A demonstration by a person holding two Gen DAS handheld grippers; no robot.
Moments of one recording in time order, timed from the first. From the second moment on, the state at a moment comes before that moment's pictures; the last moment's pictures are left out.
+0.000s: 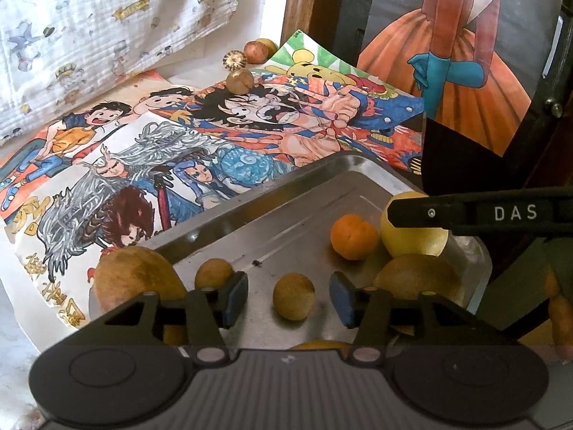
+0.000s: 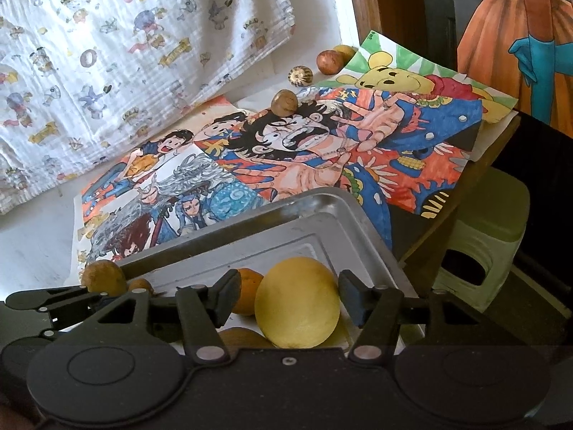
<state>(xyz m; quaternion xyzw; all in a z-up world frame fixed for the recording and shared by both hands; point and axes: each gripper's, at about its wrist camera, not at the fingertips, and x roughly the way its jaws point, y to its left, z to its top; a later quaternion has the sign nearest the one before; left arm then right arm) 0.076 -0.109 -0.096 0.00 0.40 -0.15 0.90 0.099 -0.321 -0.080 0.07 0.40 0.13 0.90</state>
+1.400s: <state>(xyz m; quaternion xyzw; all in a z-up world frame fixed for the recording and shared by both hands) 0.140 -0.077 -0.009 0.00 0.28 -0.14 0.95 0.131 -0.317 0.028 0.06 0.31 0.16 0.94</state>
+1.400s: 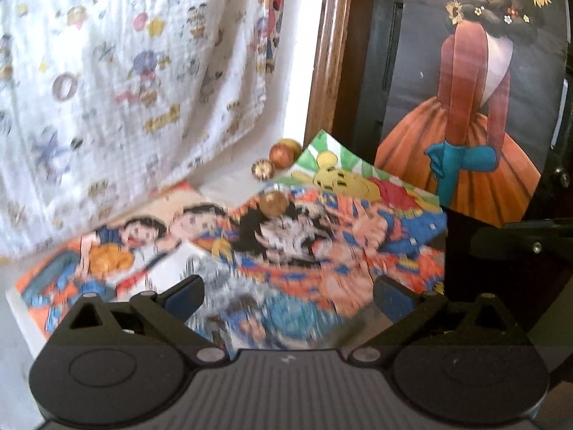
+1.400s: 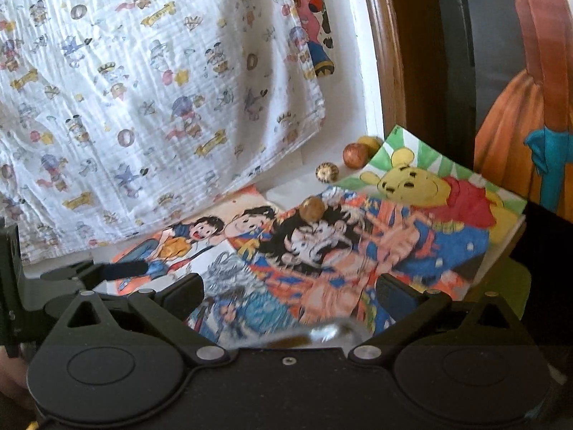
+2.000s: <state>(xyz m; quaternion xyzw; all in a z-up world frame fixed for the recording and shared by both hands) 0.350 -0.118 -0.048 0.05 0.25 -0.17 0.95 0.357 -0.313 0.054 0.07 0.35 0.19 0.91</state>
